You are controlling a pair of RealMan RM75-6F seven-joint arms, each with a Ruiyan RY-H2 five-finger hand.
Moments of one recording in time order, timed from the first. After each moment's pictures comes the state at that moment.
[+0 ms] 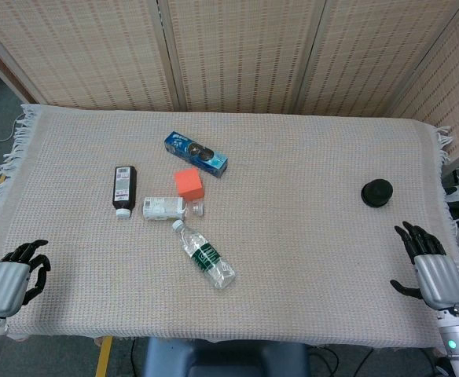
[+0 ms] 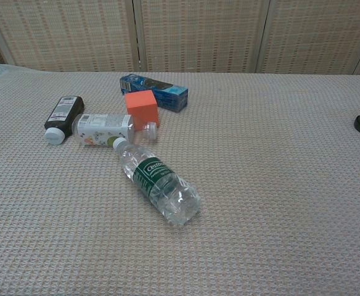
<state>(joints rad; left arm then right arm) -0.14 -1.21 -0.02 -1.44 1.57 1.49 0.05 0.10 -1.12 0.05 -1.61 -1.47 1.38 -0.08</state>
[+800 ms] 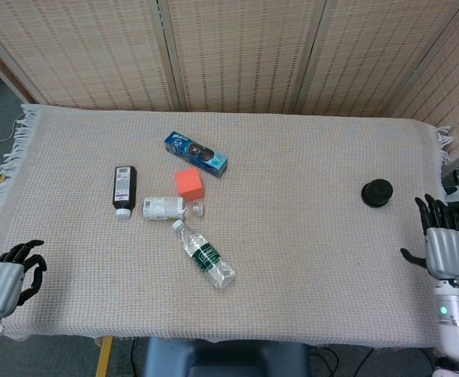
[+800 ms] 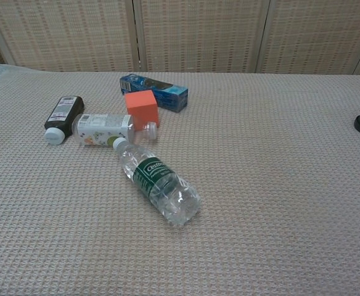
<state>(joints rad) -0.13 -1.19 -0.02 -1.46 1.57 1.50 0.00 0.20 -1.29 0.21 -1.38 -1.28 1.32 -0.10</state>
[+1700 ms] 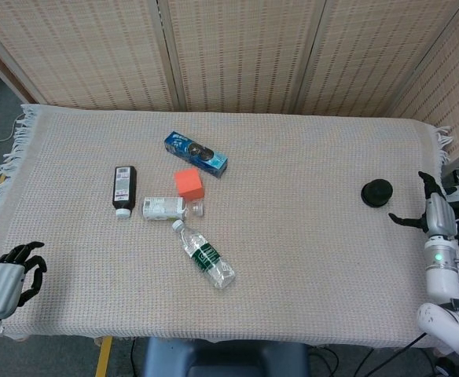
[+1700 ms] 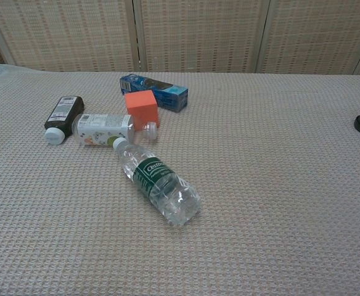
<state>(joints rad) -0.13 -1.20 -0.02 -1.46 1.56 1.49 0.02 0.40 -1.42 0.38 -1.03 -0.98 0.87 0.33</state>
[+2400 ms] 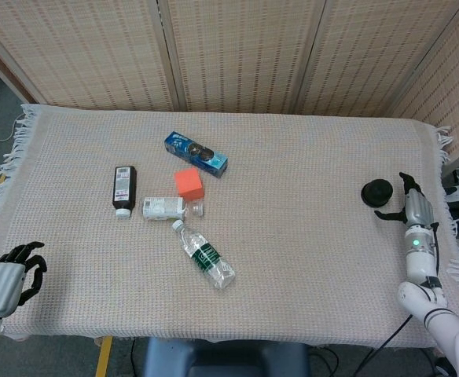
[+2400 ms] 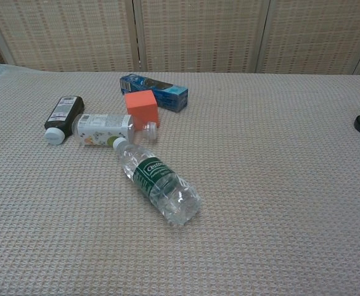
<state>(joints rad) -0.14 -1.20 -0.02 -1.45 1.55 1.47 0.02 0.57 -1.68 0.36 -0.54 -1.05 0.66 0.47</state>
